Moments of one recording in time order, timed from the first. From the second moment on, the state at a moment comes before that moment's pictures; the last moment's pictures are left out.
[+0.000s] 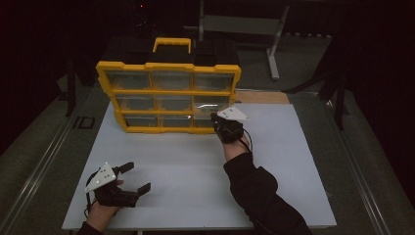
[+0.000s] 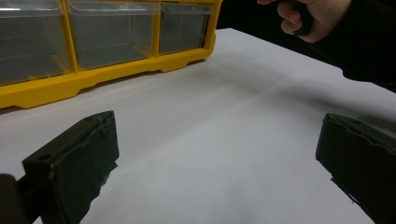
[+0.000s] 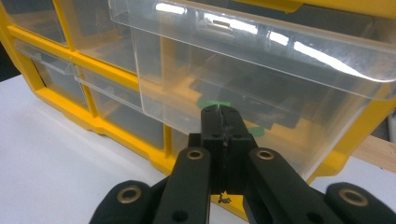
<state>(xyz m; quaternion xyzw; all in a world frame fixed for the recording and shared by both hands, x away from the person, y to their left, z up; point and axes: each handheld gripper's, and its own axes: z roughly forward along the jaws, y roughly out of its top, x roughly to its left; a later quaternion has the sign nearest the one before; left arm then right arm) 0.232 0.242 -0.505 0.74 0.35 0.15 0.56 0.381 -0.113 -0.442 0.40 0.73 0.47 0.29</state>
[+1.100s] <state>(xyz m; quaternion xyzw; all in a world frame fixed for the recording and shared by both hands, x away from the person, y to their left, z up) 0.232 0.243 -0.505 0.74 0.35 0.15 0.56 0.401 -0.110 -0.437 0.41 0.73 0.46 0.31</state>
